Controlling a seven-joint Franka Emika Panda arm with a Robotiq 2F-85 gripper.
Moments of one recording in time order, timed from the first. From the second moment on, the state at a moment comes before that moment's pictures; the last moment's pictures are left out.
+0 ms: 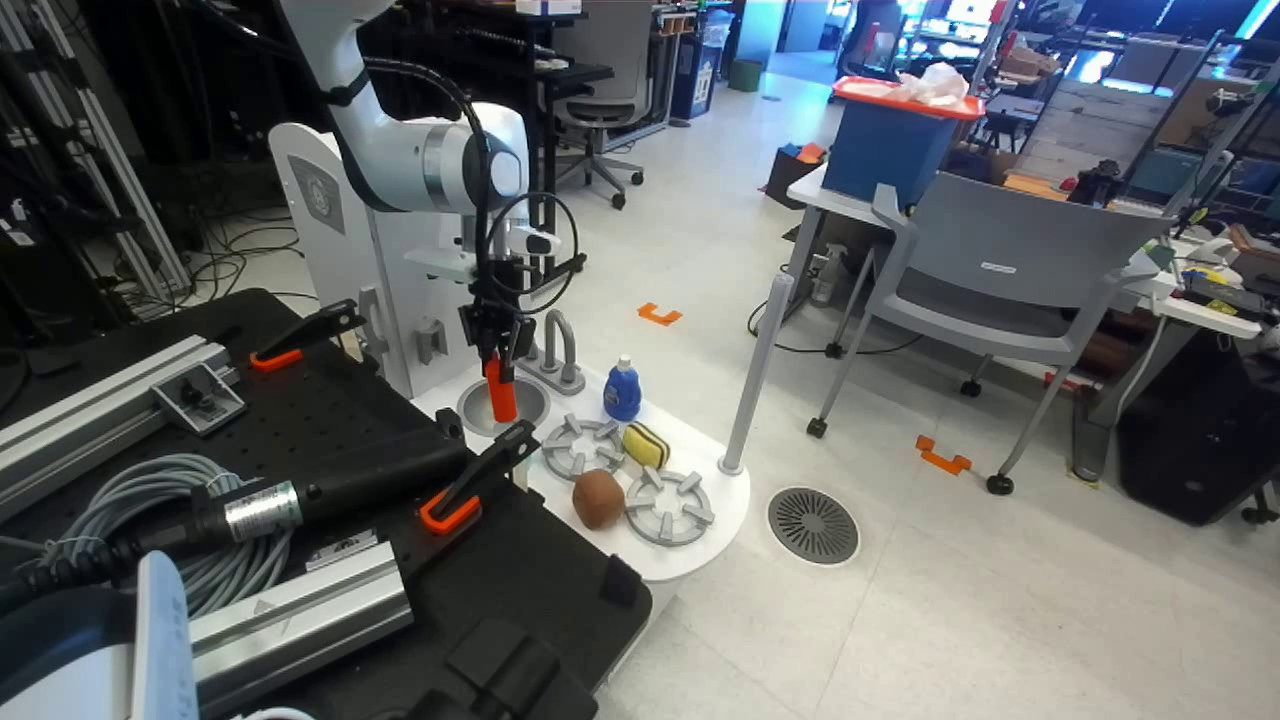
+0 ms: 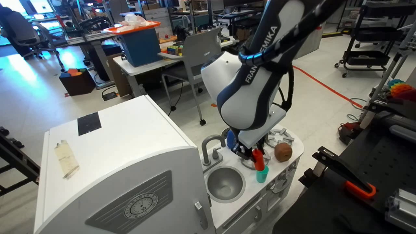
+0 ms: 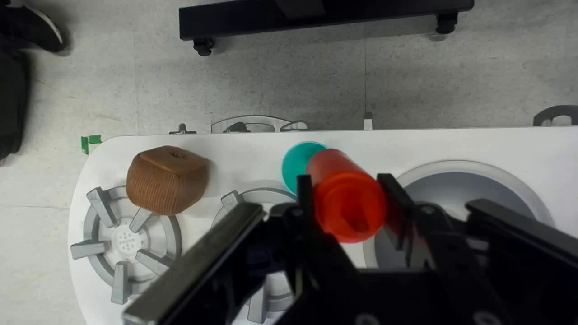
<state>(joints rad) 0.37 1.06 -0.08 -1.67 -0.17 2.41 0.46</state>
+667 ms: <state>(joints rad) 0.36 1.12 -0.11 -1.67 -0.16 2.45 0.46</state>
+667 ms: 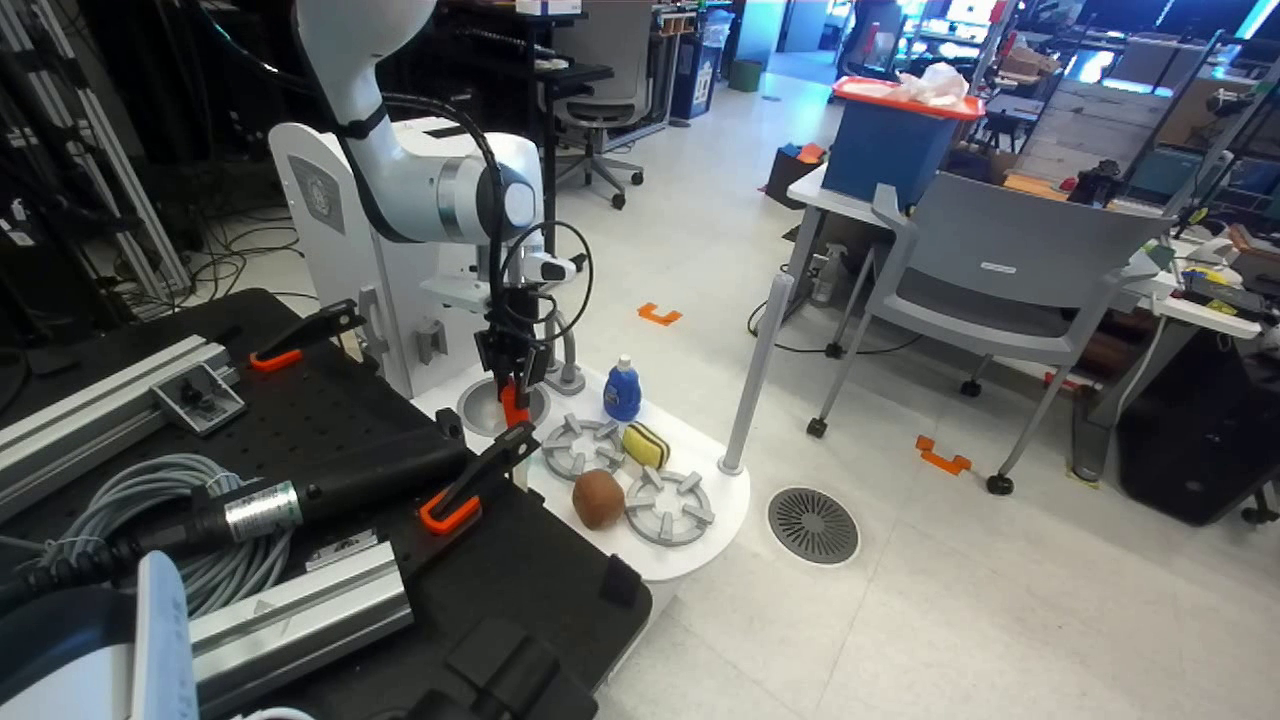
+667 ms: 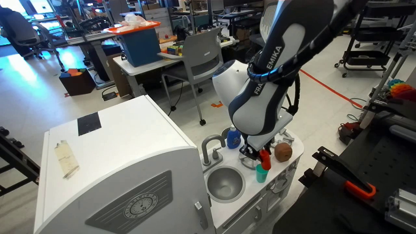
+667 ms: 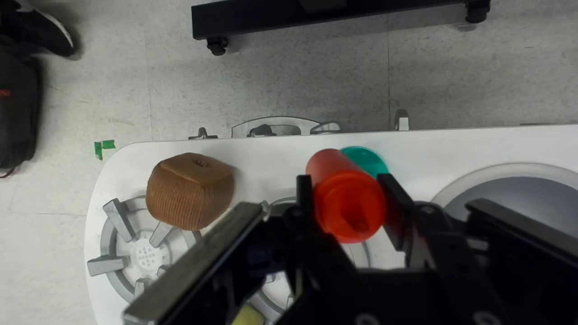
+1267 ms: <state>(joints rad) 0.37 1.16 -0.11 -1.62 -0.17 2.46 0.46</state>
